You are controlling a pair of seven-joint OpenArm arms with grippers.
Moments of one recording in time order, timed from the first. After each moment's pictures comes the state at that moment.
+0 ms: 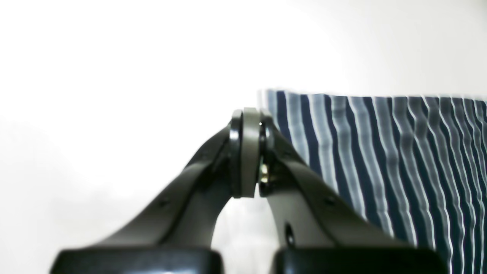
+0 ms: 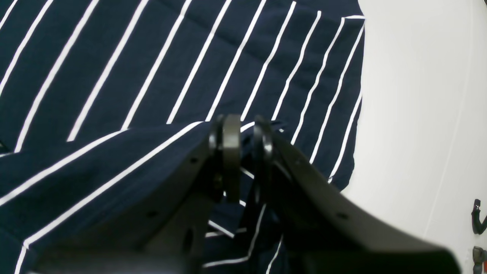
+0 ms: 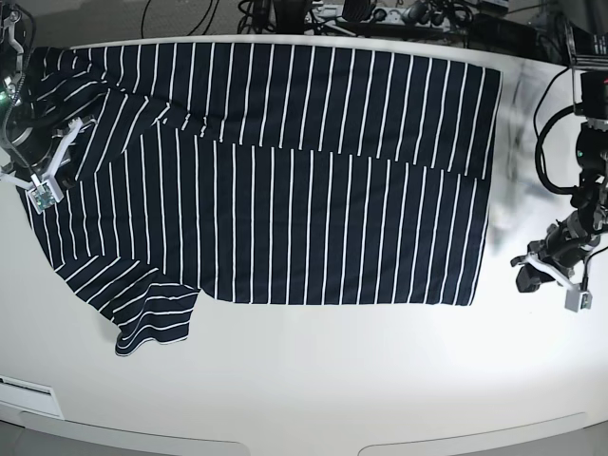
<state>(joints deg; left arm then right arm) -14.9 -41.2 1.7 67.6 -54.5 -18.5 36.5 -24.6 37.0 18.1 111.2 23.4 24.2 -46.8</state>
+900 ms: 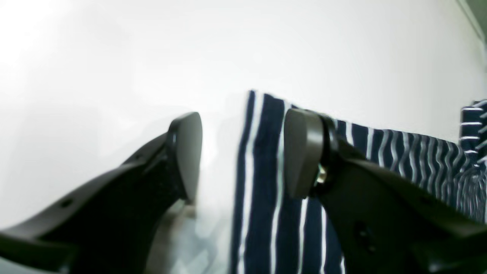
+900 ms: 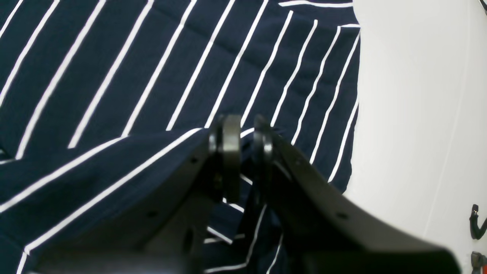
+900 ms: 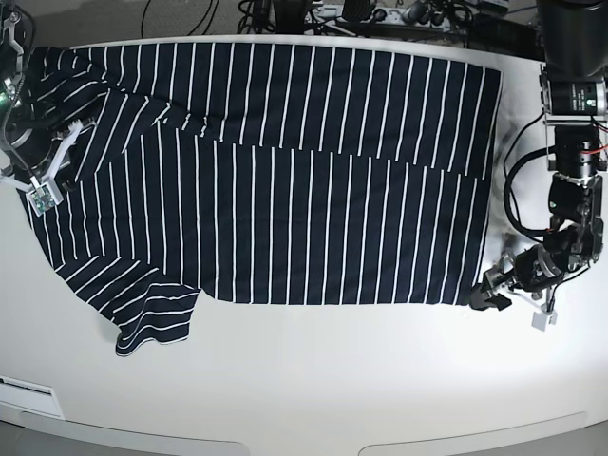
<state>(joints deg) -31.2 -31.5 8.5 43.3 -58.8 -20.5 44.2 -24.2 37.0 18.1 111.2 23.2 24.2 -45.8</state>
